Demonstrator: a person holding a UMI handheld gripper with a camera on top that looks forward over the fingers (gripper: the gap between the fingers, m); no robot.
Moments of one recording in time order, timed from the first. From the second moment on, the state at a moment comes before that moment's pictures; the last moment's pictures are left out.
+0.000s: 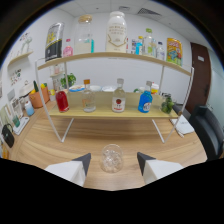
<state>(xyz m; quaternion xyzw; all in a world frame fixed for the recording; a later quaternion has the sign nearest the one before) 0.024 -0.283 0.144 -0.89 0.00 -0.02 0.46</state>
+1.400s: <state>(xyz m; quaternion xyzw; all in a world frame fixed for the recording) -0.052 -0.099 0.189 -0.81 0.01 0.00 0.59</state>
